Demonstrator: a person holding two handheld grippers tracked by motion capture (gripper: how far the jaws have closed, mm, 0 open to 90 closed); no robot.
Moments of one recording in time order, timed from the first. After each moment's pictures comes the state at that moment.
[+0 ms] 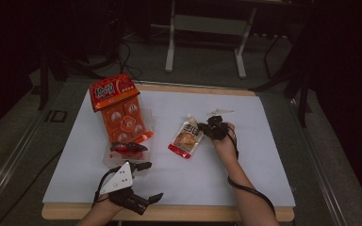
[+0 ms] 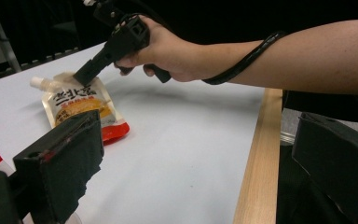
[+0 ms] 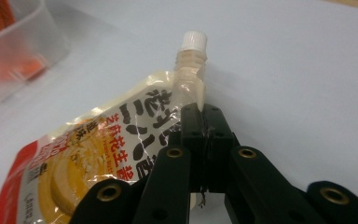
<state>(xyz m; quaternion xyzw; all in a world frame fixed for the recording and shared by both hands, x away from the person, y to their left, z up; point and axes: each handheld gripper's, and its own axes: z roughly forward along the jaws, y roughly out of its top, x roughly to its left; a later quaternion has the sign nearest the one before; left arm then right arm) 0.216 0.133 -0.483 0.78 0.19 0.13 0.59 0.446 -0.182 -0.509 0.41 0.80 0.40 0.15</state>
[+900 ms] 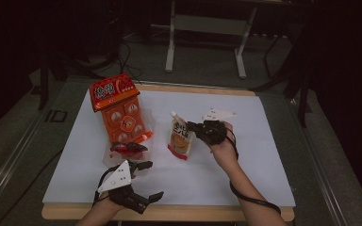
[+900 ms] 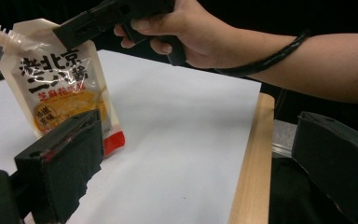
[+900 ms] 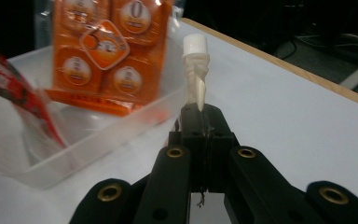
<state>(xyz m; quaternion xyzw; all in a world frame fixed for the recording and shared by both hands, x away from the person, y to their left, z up) 0.217 0.133 -0.481 0.76 0.18 0.13 0.61 0.382 -0.152 -0.438 0.28 0.81 0.49 0.15</state>
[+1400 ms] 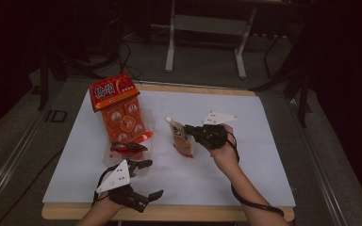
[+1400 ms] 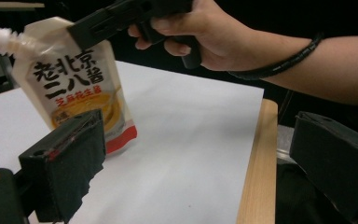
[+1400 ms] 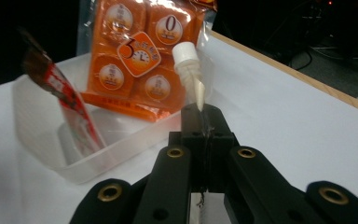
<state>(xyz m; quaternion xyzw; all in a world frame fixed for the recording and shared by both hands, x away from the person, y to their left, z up) 0.218 0.134 -0.479 0.75 0.19 0.12 0.62 0.360 -0.151 -0.424 0.25 0.81 0.51 0.14</state>
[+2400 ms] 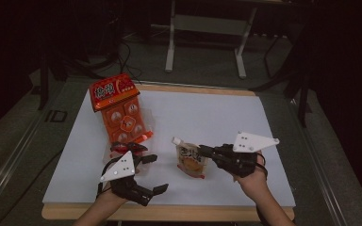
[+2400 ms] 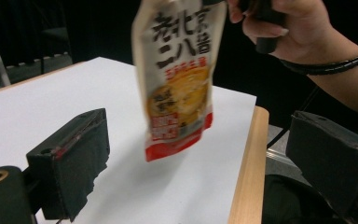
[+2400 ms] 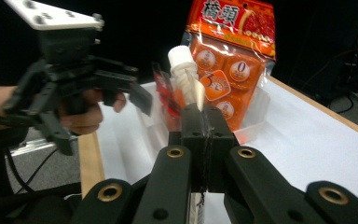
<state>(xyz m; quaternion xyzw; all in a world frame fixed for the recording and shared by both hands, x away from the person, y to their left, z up) 0.226 0.123 -0.449 0.76 0.19 0.10 0.61 0.266 -0.199 -0.371 0.16 0.80 0.57 0.11</state>
